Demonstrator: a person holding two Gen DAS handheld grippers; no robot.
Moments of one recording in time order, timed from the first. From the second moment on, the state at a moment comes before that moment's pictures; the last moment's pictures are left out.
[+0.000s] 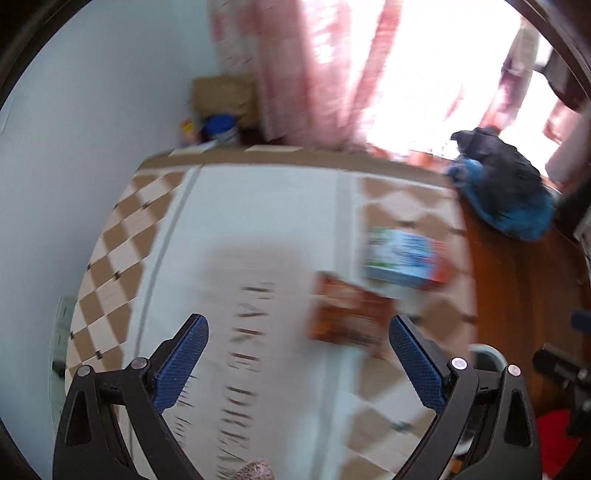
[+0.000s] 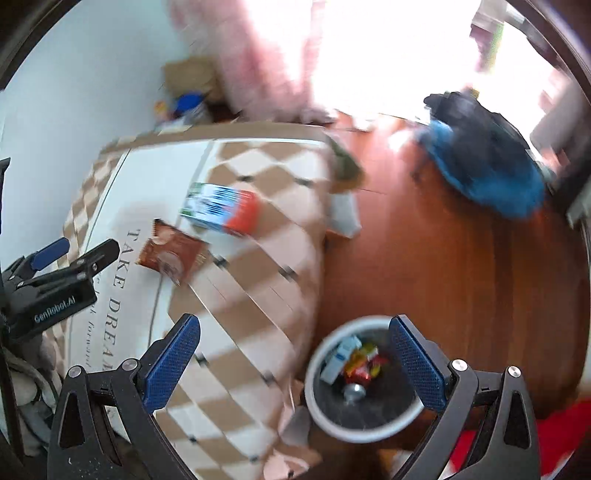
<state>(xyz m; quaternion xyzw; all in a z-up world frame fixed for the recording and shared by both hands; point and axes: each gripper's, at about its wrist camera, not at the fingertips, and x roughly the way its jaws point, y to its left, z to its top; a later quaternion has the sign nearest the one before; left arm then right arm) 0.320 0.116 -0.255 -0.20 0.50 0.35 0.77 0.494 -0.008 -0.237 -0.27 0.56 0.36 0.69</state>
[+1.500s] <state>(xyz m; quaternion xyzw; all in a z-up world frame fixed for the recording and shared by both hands) 0.321 0.178 -0.320 -0.25 0.52 0.28 0.77 0.541 0.124 -0.335 -0.24 0.60 0.38 0.66</state>
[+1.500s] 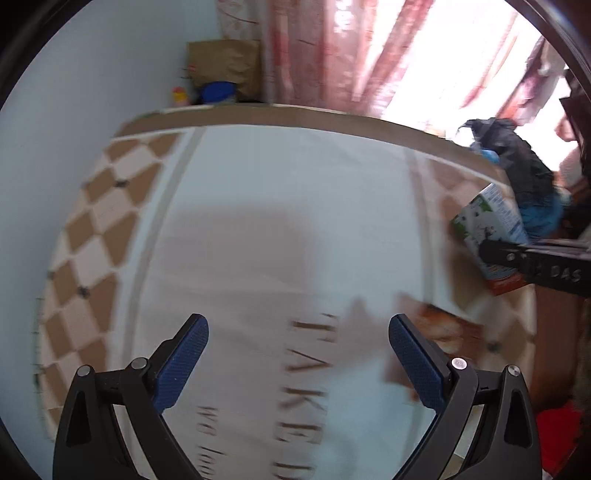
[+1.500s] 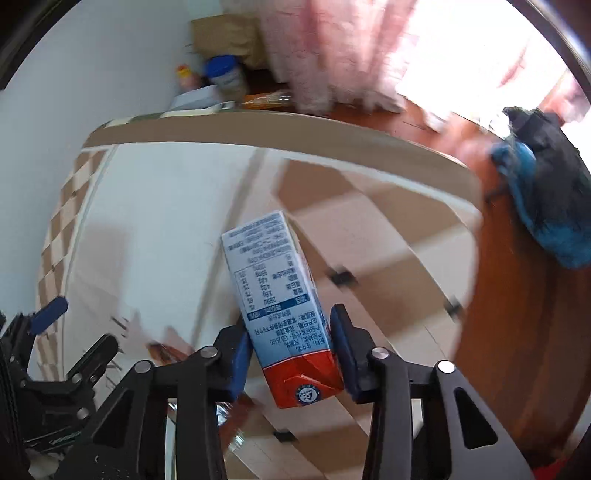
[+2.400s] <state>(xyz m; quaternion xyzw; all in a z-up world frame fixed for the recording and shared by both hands) 0.302 0.075 -0.222 -0.10 0.47 0.27 0.83 0.456 -0.055 -0.248 -0.10 0.56 0.34 0.75</state>
